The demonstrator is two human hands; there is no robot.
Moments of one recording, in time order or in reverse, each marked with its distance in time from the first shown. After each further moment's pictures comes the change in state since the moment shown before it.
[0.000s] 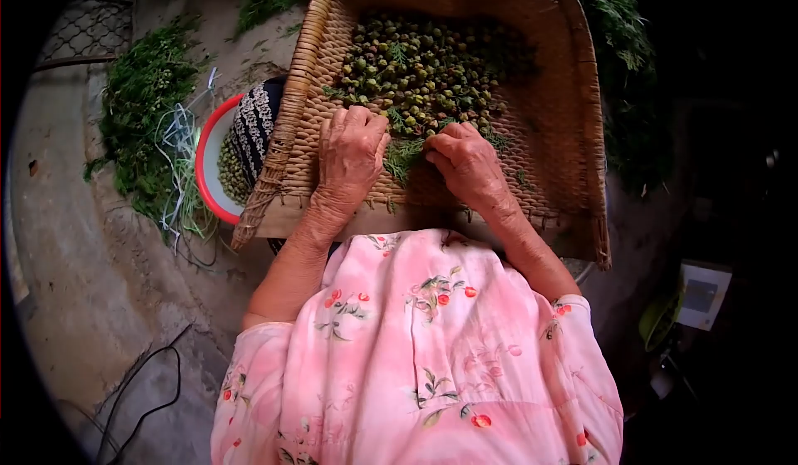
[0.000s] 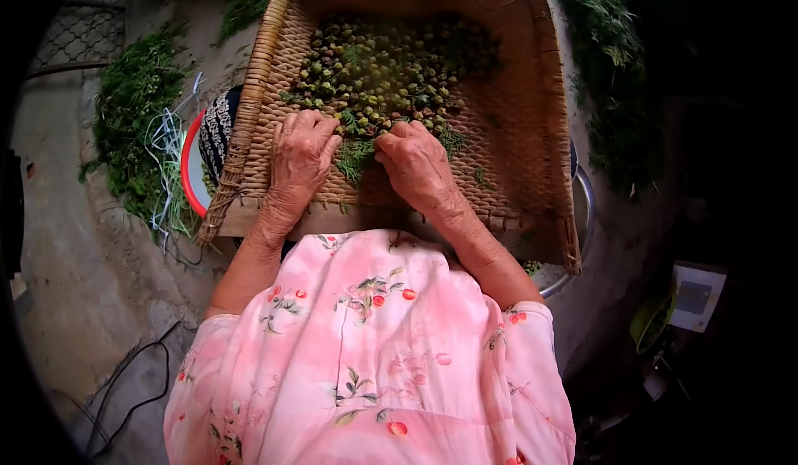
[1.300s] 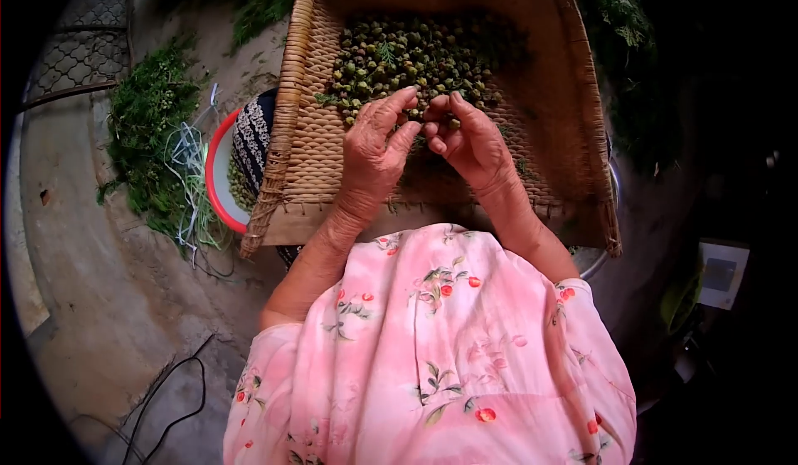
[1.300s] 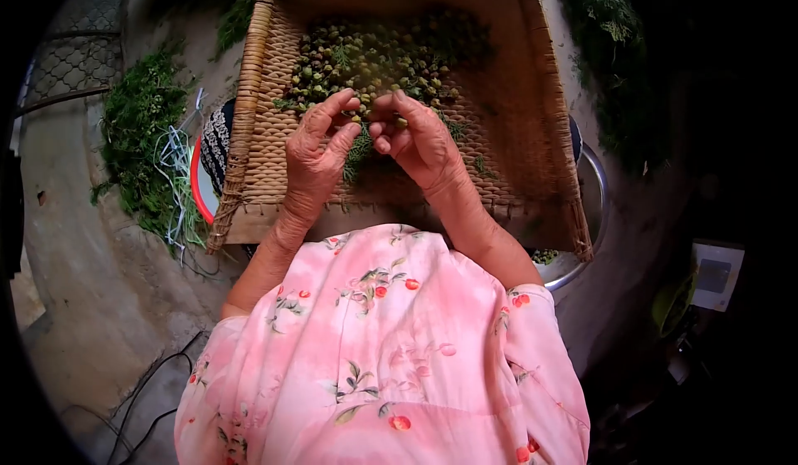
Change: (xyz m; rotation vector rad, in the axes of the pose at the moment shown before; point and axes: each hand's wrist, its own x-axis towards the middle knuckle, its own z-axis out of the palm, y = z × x) left_hand 0.016 0.033 0.004 -0.712 0.163 -0.025; right_hand 0.013 0.022 0.012 1.920 0.130 0.565
